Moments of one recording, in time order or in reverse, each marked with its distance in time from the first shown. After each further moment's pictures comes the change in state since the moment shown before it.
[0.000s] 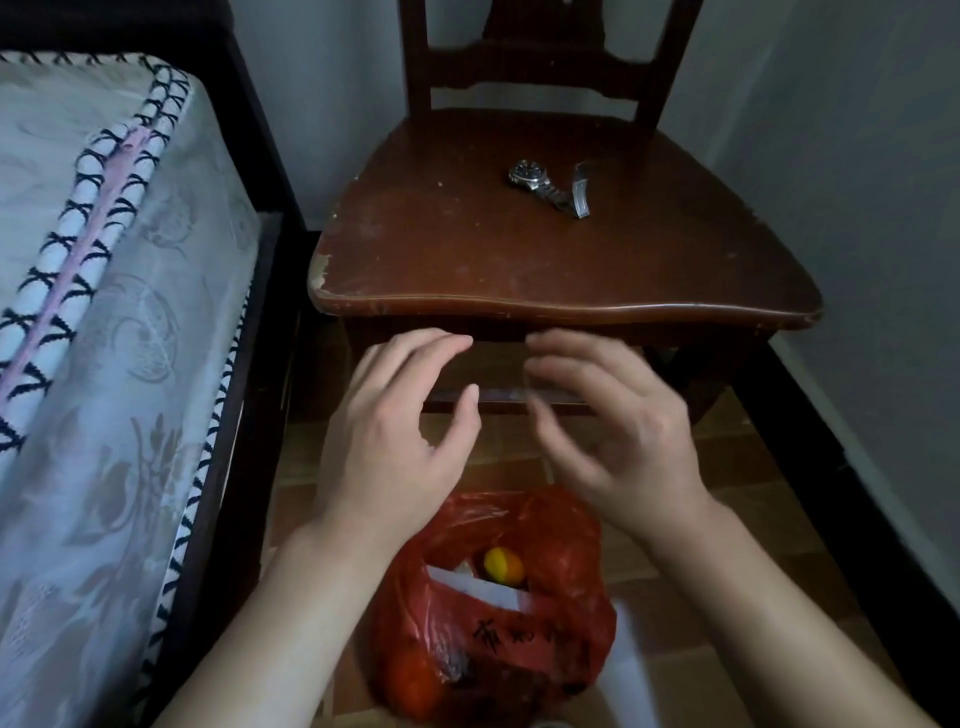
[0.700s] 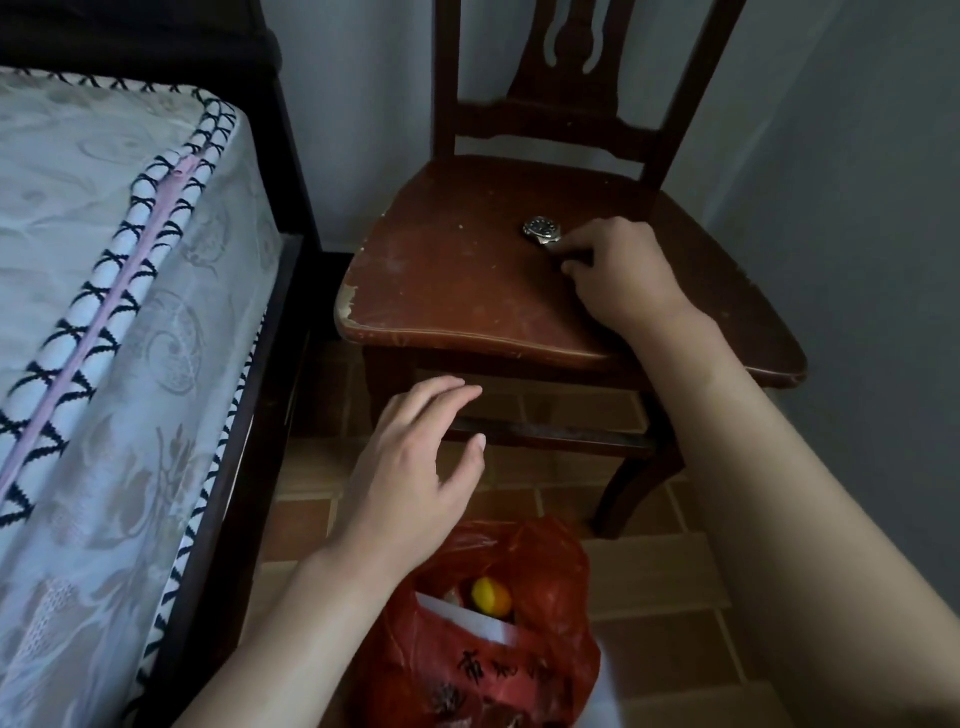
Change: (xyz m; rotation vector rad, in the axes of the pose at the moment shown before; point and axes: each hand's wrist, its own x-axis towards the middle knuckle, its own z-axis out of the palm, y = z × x) left_hand -0.007 -0.009 0.008 -0.063 -0.199 -0.175; right_hand 0.165 0.074 -0.002 -0.340 -0.291 0.433
